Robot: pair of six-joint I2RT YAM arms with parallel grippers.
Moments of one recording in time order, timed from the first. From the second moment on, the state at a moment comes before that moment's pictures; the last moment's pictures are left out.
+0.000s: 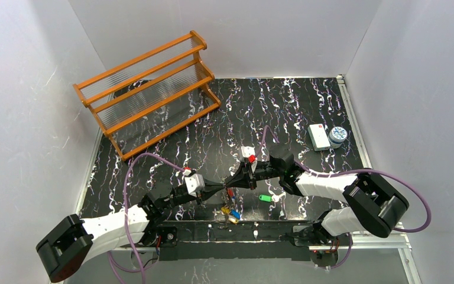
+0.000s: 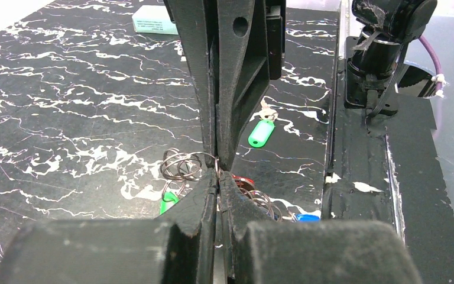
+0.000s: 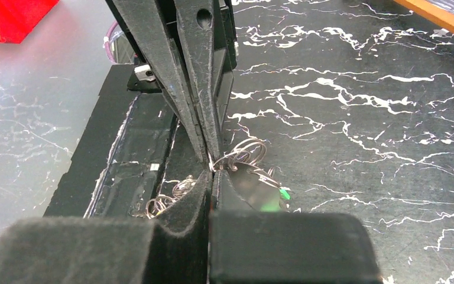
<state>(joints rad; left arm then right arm) -0.87 0.84 0.03 0.84 0.41 0.04 0.81 1.36 0.46 0.71 -0.93 -0.04</state>
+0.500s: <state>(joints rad) -0.87 0.71 0.04 0.72 0.33 0.06 0.82 1.35 0.59 0.42 -0.86 -0.16</state>
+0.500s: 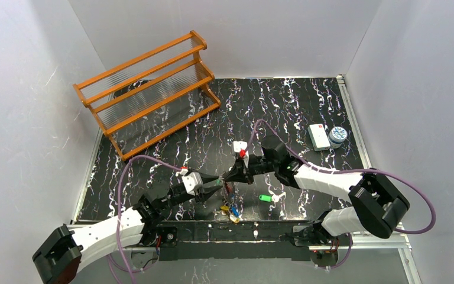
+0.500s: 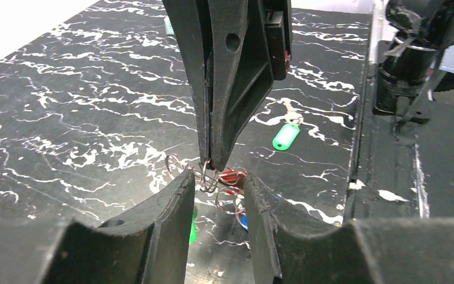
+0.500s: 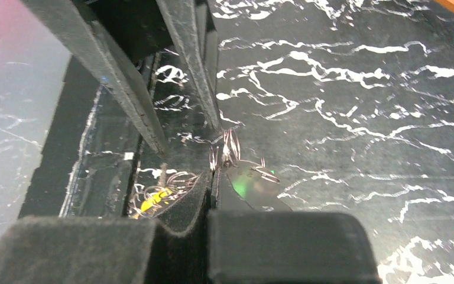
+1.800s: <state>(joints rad) -0.88 0.89 0.19 0.36 0.36 0.39 0.99 1.39 0.65 0.13 -0.52 -0.43</state>
